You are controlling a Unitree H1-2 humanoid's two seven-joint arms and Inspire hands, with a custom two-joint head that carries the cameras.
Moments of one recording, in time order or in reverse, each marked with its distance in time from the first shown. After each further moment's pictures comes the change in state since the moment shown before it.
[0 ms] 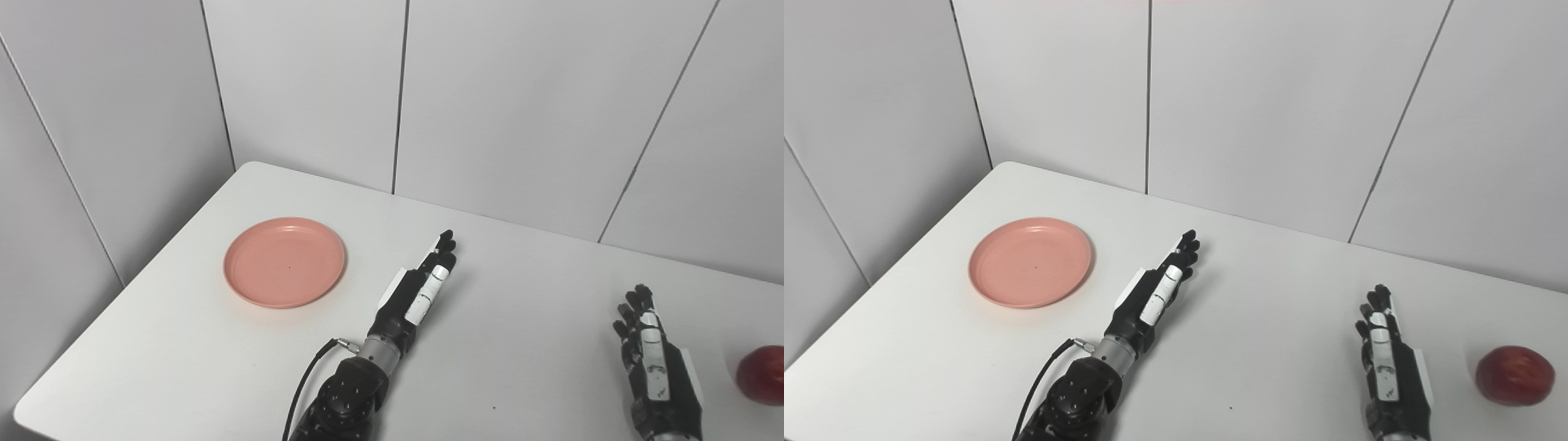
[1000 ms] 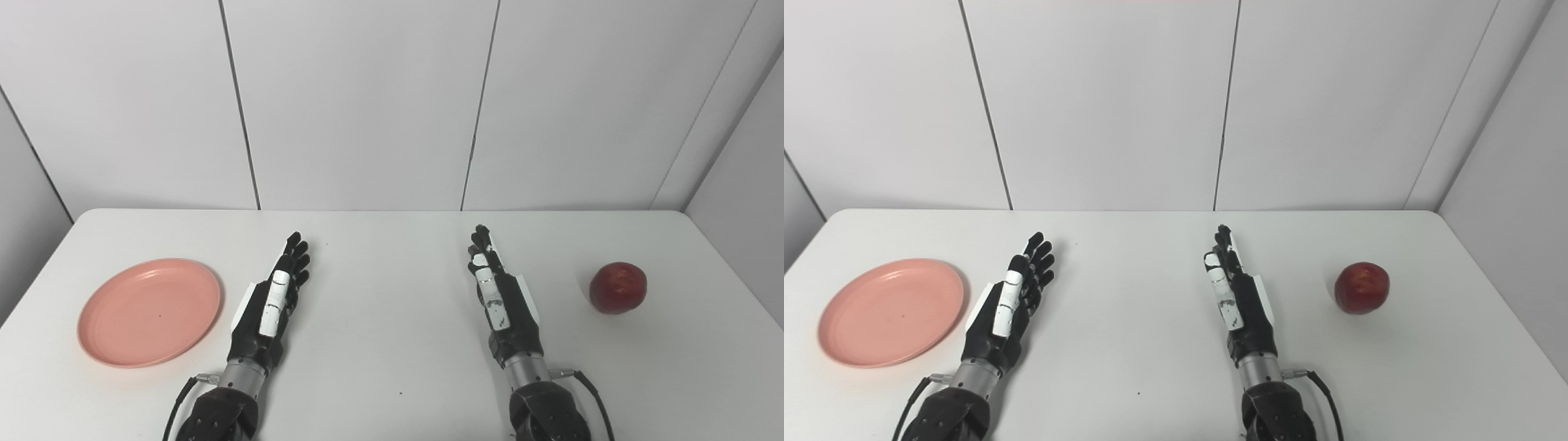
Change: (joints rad) left arm -0.001 0.085 0.061 -0.014 -0.132 0.005 -0.089; right arm -0.023 0.101 0.070 -0.058 -0.140 0.018 -0.123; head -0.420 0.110
